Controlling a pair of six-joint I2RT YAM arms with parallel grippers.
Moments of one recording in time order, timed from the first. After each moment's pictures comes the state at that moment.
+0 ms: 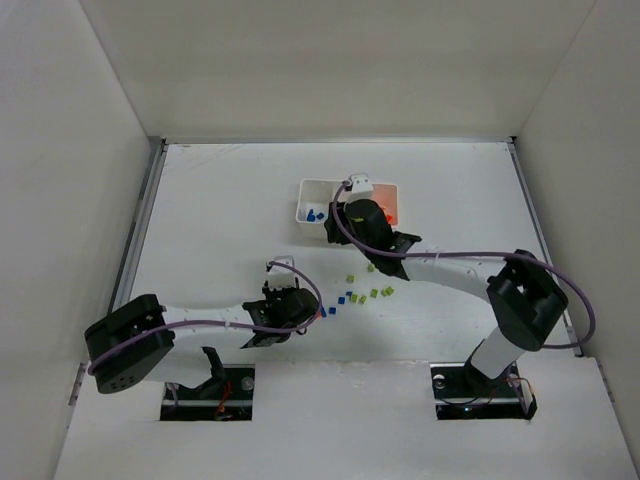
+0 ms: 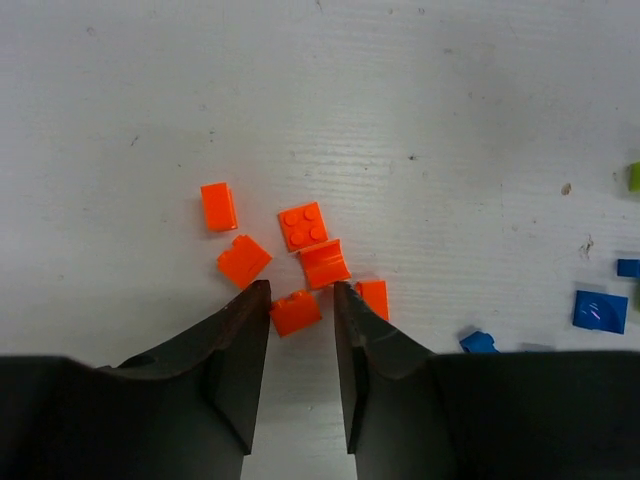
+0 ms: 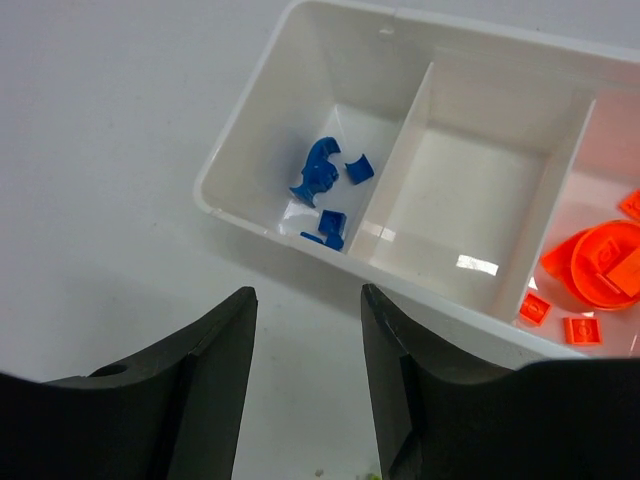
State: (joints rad) left arm -1.09 1.27 0.40 -0.09 -0.75 -0.95; right arm 0.81 1.64 1.04 0.19 0.34 0.39
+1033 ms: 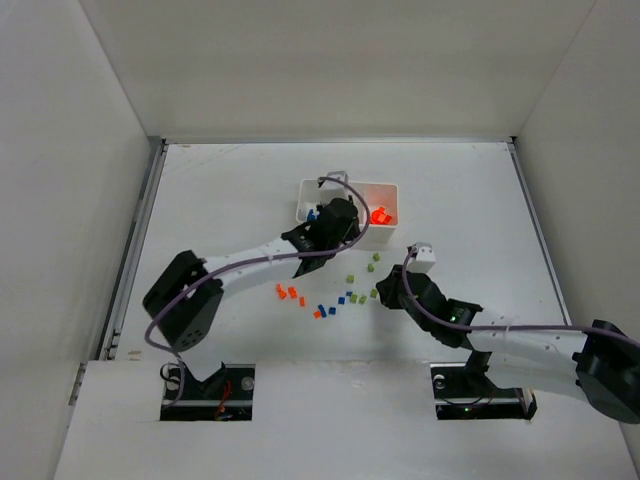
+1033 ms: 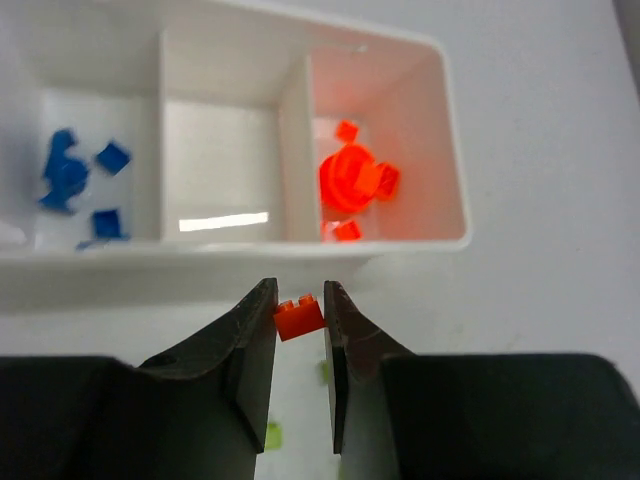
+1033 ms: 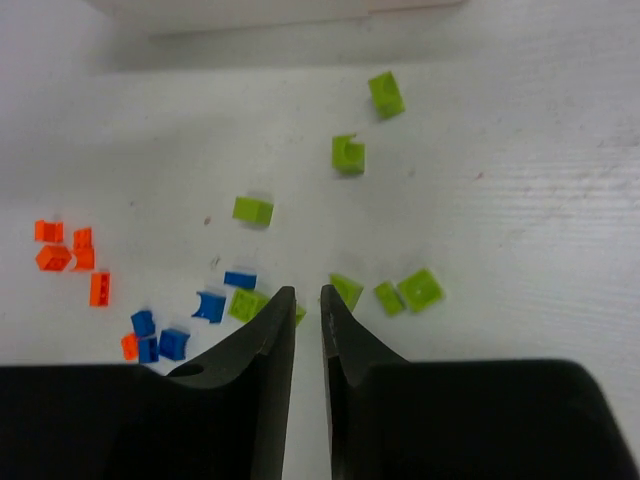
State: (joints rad) left arm -0.90 1.58 1.02 0.05 -0.49 -0.67; right arm 0.92 1.02 0.35 0.13 0.48 0.75
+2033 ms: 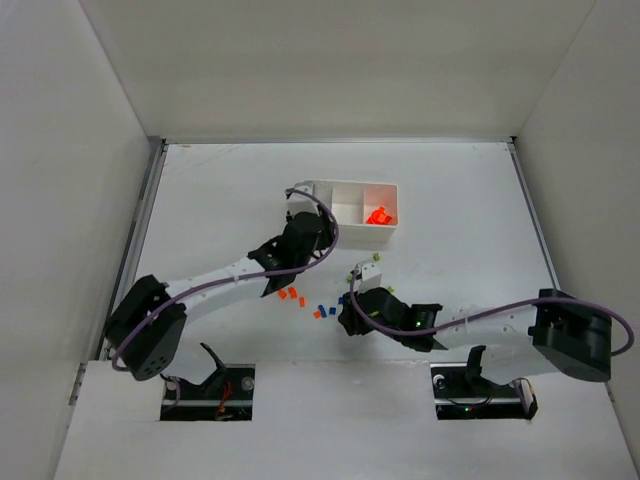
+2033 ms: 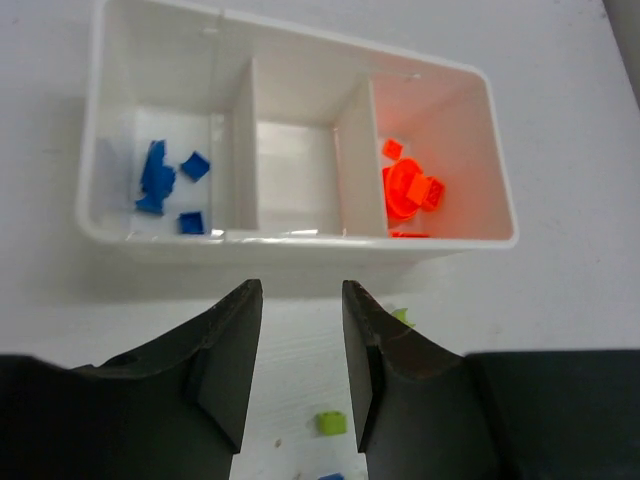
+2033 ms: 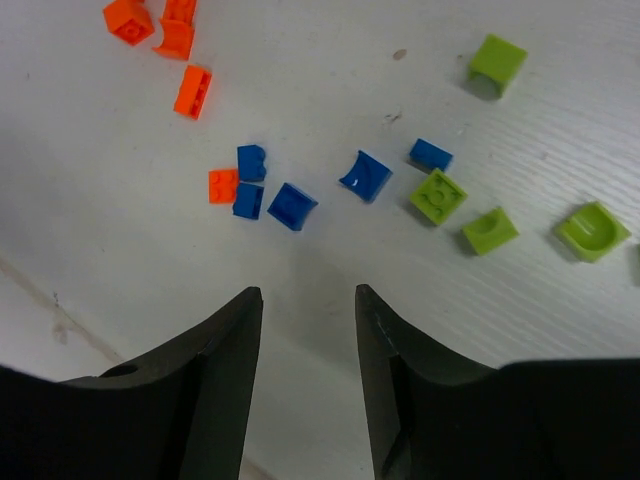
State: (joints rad) left arm -0.82 1.47 0.89 0.17 -0.44 -0.60; right arm 1.18 1.28 0.47 0.13 0.35 0.66
